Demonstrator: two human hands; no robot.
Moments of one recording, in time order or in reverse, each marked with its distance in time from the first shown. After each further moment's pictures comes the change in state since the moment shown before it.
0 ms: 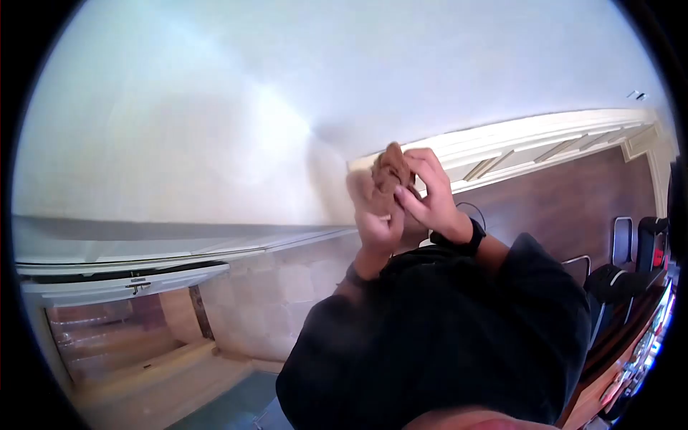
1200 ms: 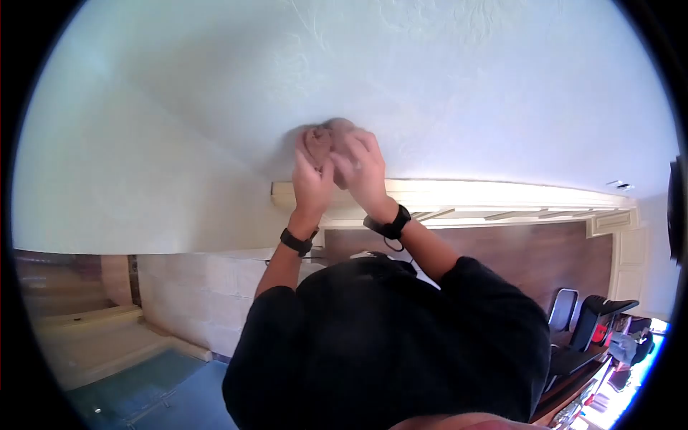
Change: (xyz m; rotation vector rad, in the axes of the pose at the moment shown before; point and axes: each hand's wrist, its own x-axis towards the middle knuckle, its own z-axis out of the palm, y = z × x) left_hand 0.111 -0.056 0.136 0.249 0.129 -0.148; right_hand 0.073 0.148 -0.055 -0.010 0.120 -0.052
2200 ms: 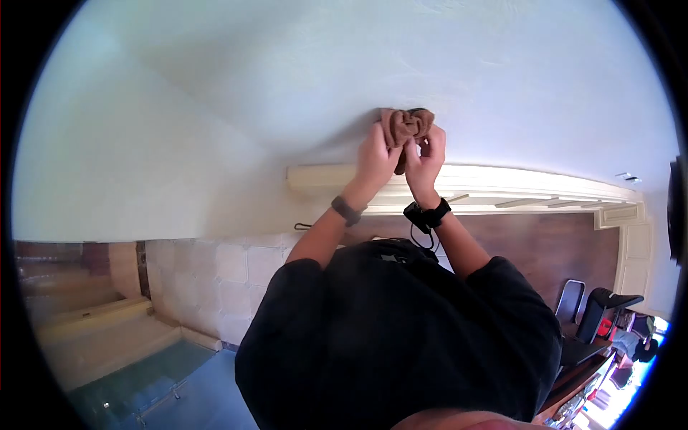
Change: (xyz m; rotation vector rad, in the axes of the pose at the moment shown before) left_hand -0.008 -0.003 0.062 -0.040 -0.210 0.028; right_hand -0.031 0.038 -0.041 0.066 0.238 0.225
